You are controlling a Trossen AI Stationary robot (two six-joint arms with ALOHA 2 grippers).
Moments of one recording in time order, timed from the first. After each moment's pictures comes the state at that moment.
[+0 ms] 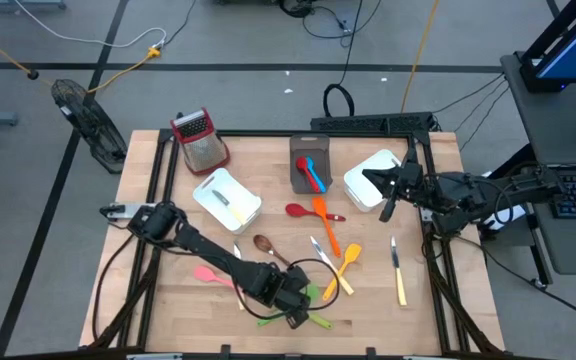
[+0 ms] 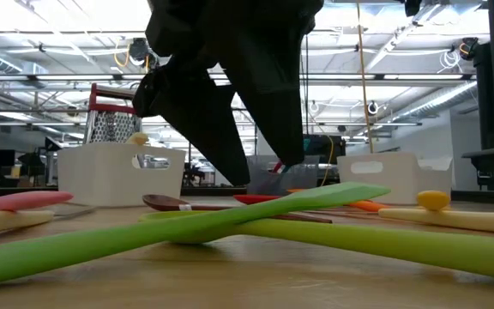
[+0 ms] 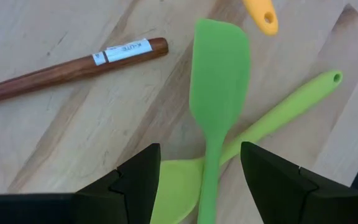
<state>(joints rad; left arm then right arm) -0.47 2.19 1.72 -0.71 -0.14 -1.03 0.22 0.72 0.74 -0.06 0.65 0.04</state>
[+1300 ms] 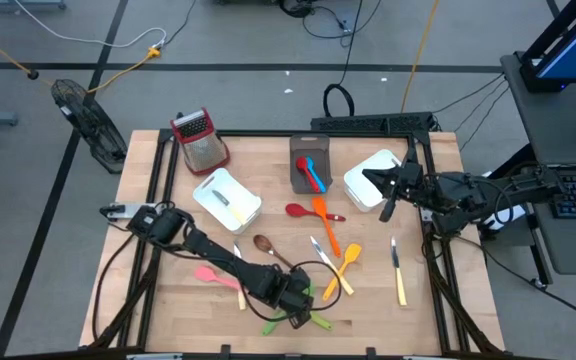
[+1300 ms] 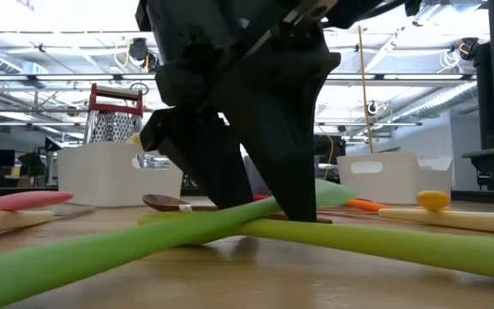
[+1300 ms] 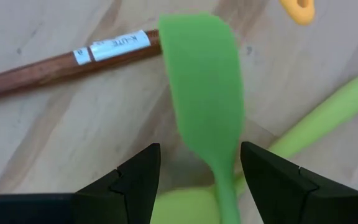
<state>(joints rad) -0.46 2.25 1.72 -0.66 -0.13 -1.02 0.22 0.72 0.74 -0.06 0.65 0.04</state>
